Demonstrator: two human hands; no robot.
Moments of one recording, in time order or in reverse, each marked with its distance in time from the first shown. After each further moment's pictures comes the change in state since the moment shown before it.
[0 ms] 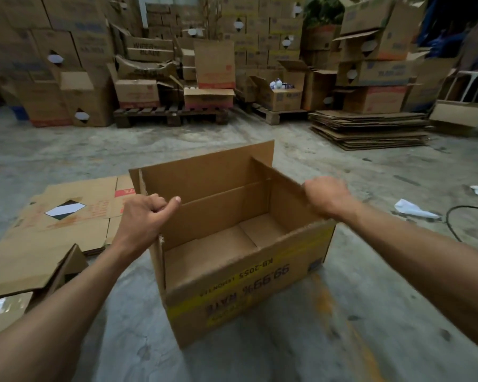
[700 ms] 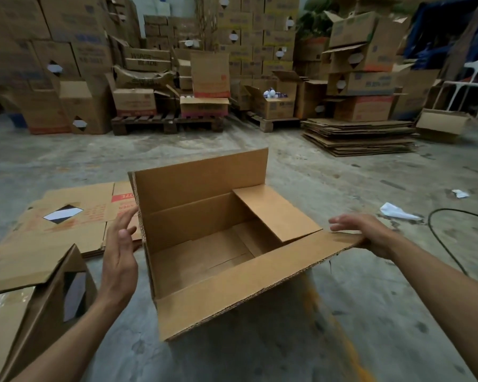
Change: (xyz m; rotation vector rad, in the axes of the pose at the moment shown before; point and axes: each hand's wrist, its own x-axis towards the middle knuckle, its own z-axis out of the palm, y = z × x) left_hand -0.086 -0.015 0.002 -0.131 0.188 -0.137; right_hand -0.075 0.106 0.083 1.573 -0.228 0.401
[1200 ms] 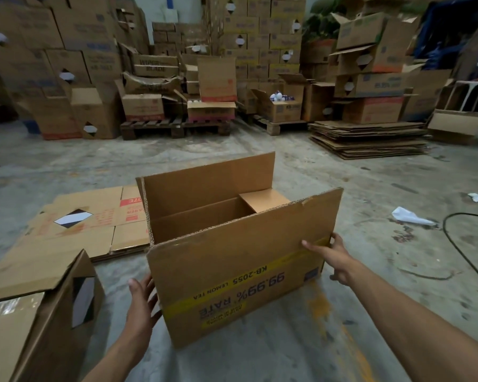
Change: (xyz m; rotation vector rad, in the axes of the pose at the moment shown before) left_hand -0.055 -0.039 0.020 -0.361 -0.052 -0.808; right_hand 0.022 0.044 0.090 0.159 0.071 0.109
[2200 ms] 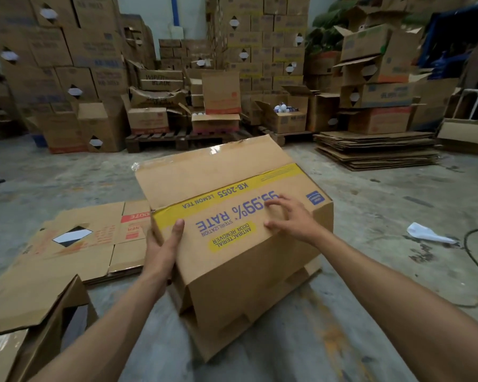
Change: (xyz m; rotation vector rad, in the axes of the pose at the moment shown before) left_hand 0.067 0.113 0.069 0.006 0.065 0.245; right_hand 0.043 -0.116 0.078 -0.653 -0.160 -0.679
